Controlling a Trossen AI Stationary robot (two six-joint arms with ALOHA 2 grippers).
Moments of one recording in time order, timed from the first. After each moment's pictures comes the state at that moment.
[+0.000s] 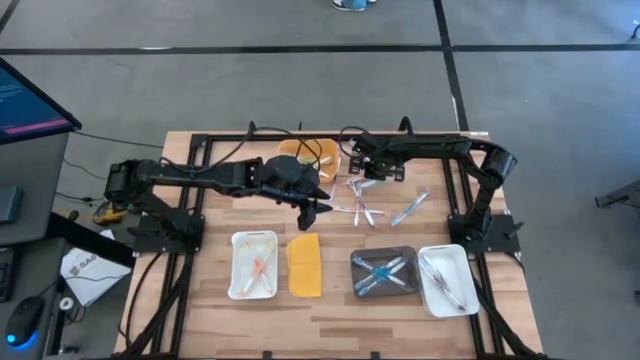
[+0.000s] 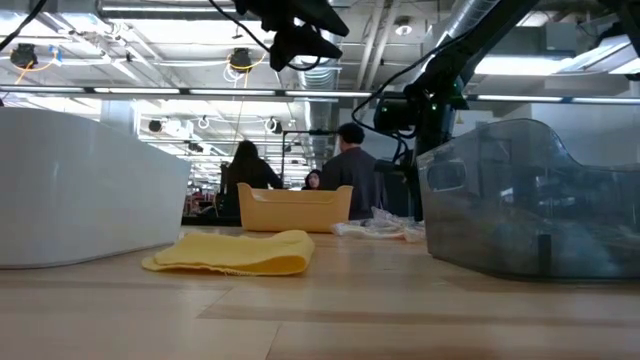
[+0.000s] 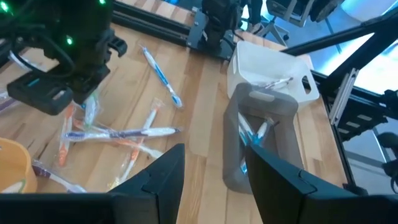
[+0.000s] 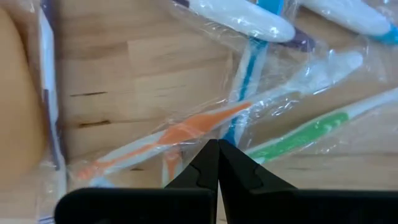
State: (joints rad) left arm 0.06 1.51 1.23 -0.26 0.05 -0.27; right arm -0.53 1.82 1.13 -0.64 0.06 1.13
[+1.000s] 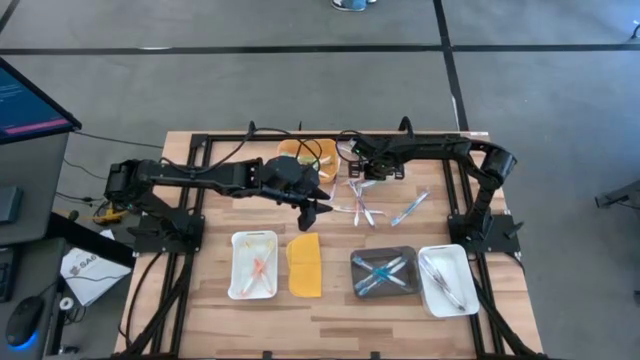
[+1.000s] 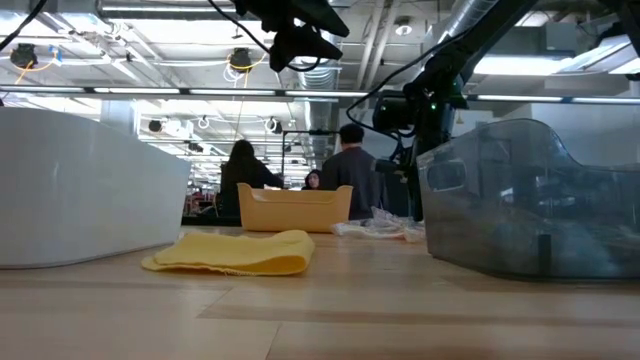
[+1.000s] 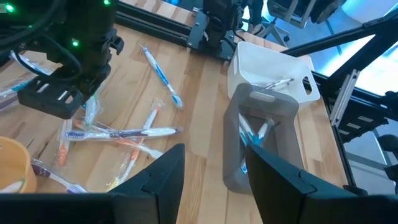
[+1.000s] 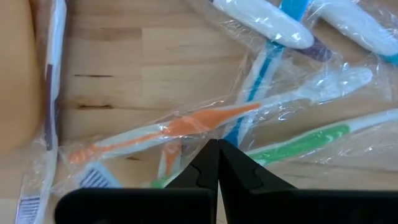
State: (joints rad) left arm 0.06 1.51 1.23 -0.26 0.05 -0.27; right arm -0.52 1.82 1.13 -0.63 0.08 1.01
